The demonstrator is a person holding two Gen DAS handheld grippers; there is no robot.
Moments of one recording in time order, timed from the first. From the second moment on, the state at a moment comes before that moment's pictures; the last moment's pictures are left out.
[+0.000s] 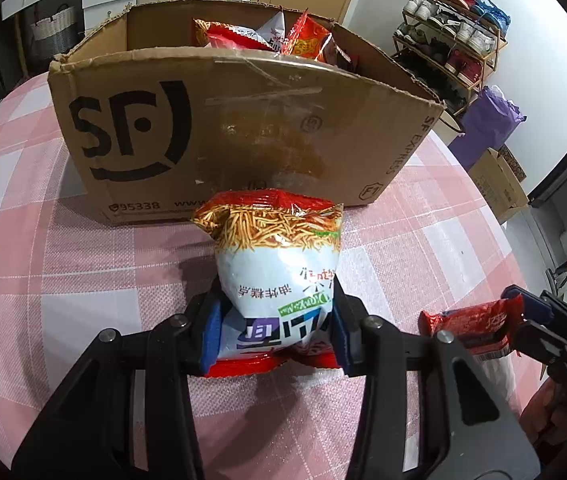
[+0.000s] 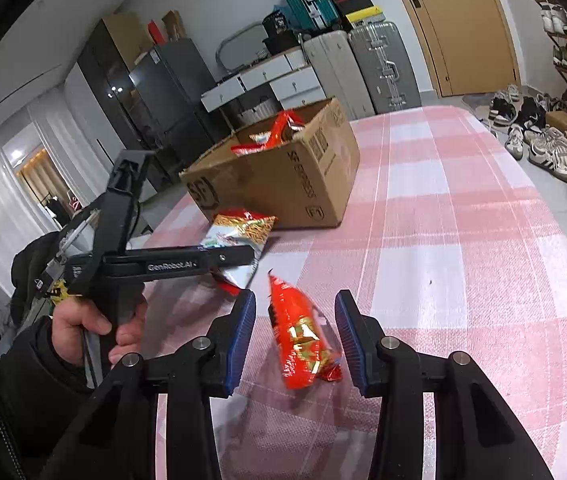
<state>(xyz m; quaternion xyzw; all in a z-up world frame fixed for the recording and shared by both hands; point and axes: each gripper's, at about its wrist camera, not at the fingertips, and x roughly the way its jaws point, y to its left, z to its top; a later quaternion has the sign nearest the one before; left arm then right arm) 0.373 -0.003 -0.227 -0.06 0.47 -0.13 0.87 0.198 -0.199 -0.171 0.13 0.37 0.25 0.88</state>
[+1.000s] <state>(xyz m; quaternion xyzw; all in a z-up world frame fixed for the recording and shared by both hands) 0.334 0.021 -0.191 -0.06 0.44 -0.13 0.88 0.222 -0.183 -0.201 0.12 0.42 0.25 0.86</state>
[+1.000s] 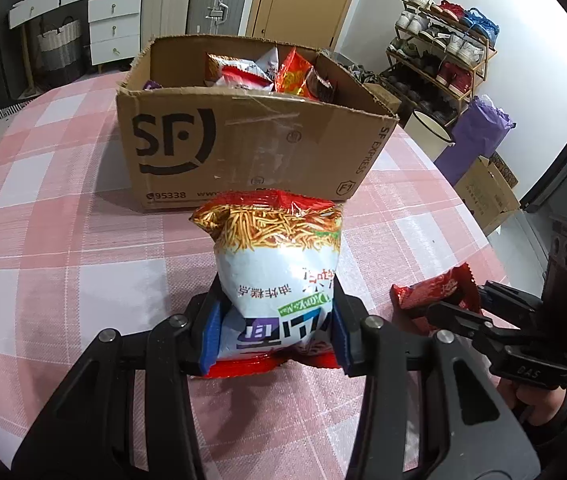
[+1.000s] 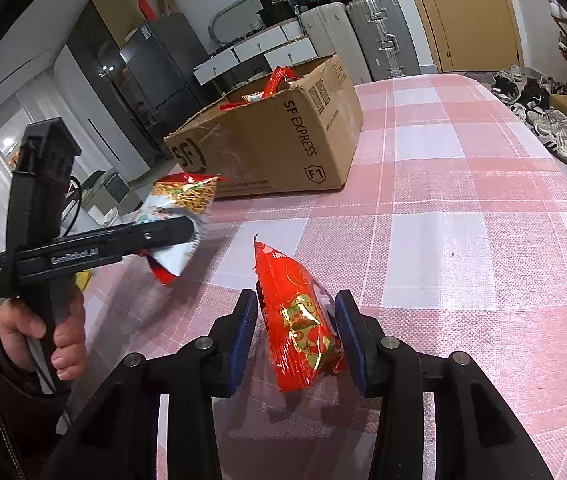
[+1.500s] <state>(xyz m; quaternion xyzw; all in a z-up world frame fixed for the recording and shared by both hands) 0.299 0.040 -0.163 -0.07 0.42 -0.13 0.90 0.220 -0.176 -0.174 0.12 0.40 0.26 0.87</state>
